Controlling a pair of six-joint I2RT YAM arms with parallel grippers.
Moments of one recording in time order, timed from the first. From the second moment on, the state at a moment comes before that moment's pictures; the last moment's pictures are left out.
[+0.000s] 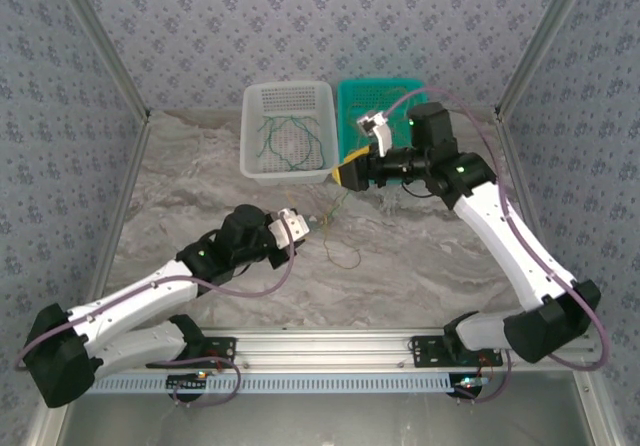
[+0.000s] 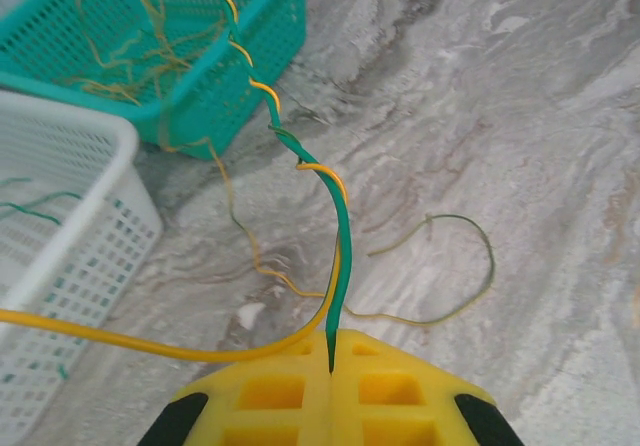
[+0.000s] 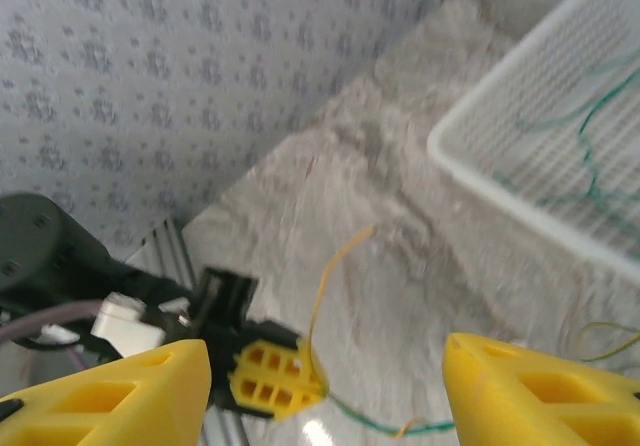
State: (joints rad) left arm -0.85 1.00 0.65 -0.13 0.09 0.35; right arm 0.47 1.35 1.41 -0.65 -0.75 0.10
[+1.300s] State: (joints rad) left arm -0.91 0.96 0.63 -0.06 0.04 0.41; right arm 0.50 1.64 1.60 -0.60 -0.70 0.22
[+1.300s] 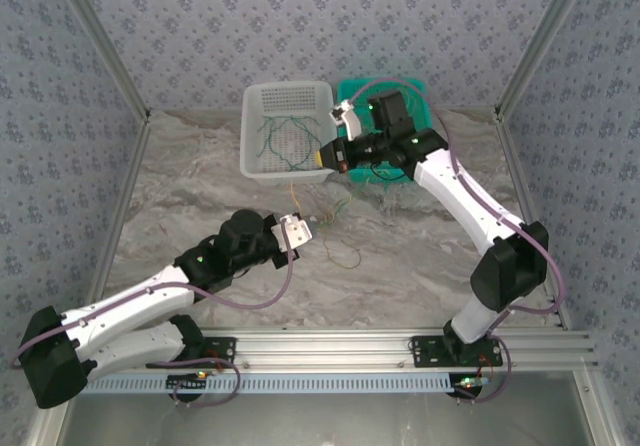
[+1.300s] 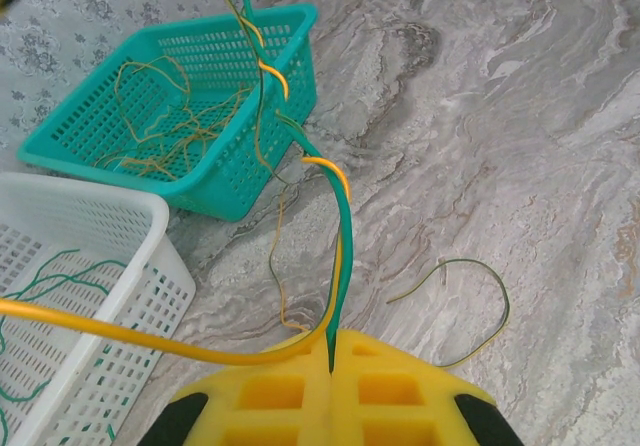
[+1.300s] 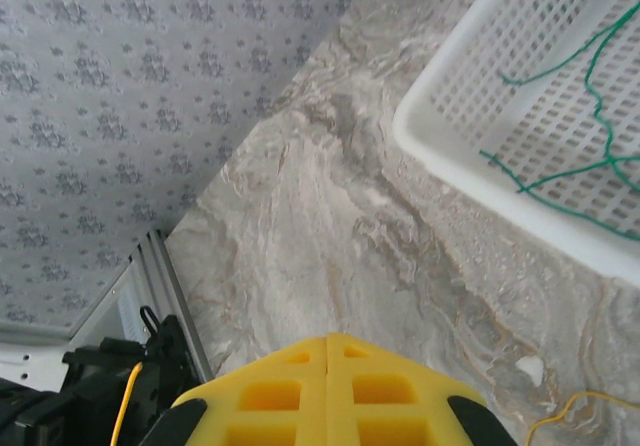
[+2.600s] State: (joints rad) left arm -0.91 0.97 0.63 -0.03 0.03 0.42; right arm 0.56 1.70 1.63 -0.83 -0.74 0.10
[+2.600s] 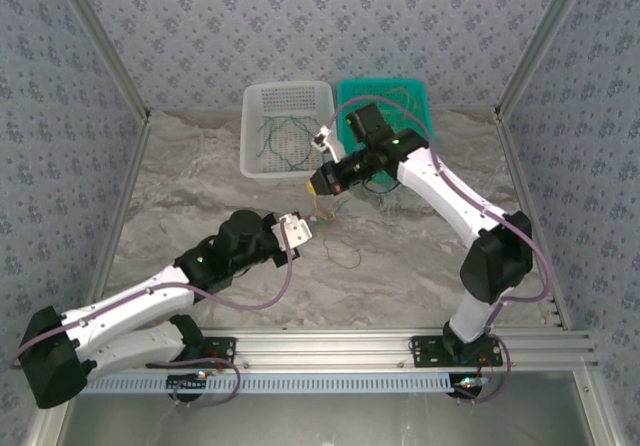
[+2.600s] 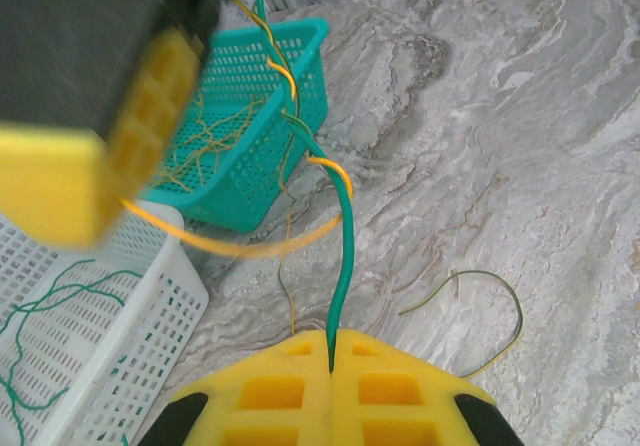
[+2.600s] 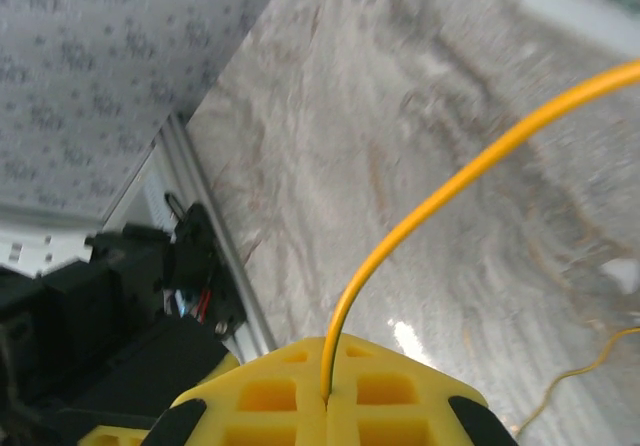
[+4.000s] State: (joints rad) left arm -0.52 0.76 0.54 0.14 0.04 0.26; right arm 0.19 1.44 1.54 -0.72 -0.14 0.19
